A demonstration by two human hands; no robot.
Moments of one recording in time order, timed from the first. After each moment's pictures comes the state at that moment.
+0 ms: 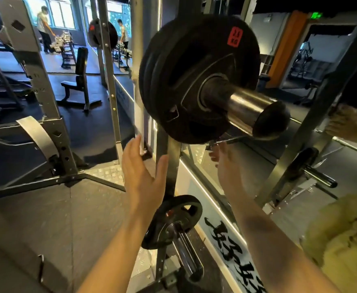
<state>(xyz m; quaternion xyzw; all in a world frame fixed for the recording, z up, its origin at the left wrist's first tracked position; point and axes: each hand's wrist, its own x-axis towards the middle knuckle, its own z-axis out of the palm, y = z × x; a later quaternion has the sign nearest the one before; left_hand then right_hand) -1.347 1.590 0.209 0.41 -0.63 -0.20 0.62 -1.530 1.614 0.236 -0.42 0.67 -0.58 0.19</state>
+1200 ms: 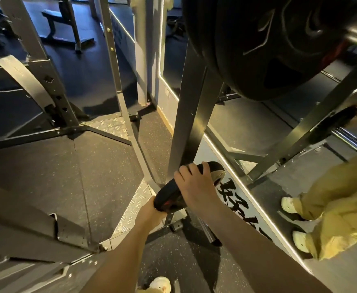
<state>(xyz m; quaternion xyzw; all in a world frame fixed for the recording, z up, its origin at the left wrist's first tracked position) -1.299 1.559 -0.055 0.60 -0.63 -0.49 0.07 -1.438 1.600 0.081 -0.74 0.66 0.07 -0.09</state>
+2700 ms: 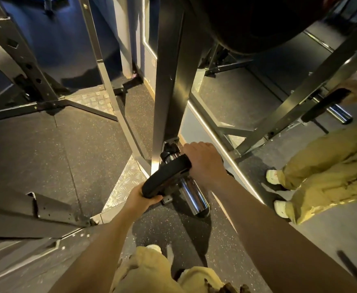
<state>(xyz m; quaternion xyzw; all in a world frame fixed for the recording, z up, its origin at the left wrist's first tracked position) -1.301 1.599 -0.027 0.55 -0.60 -0.56 0.14 -1.491 1.613 0.077 -0.69 0.72 -0.06 0.05</state>
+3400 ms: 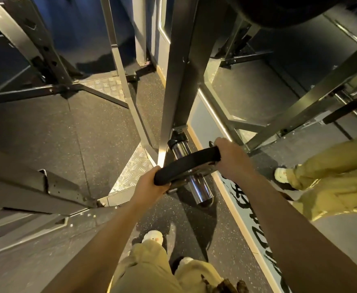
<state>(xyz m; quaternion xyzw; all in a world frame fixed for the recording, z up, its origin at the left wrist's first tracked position) -1.310 1.619 -0.002 0.53 -0.66 -0.49 0.18 -1.527 1.639 0.085 -0.59 0.79 -0.04 0.16</state>
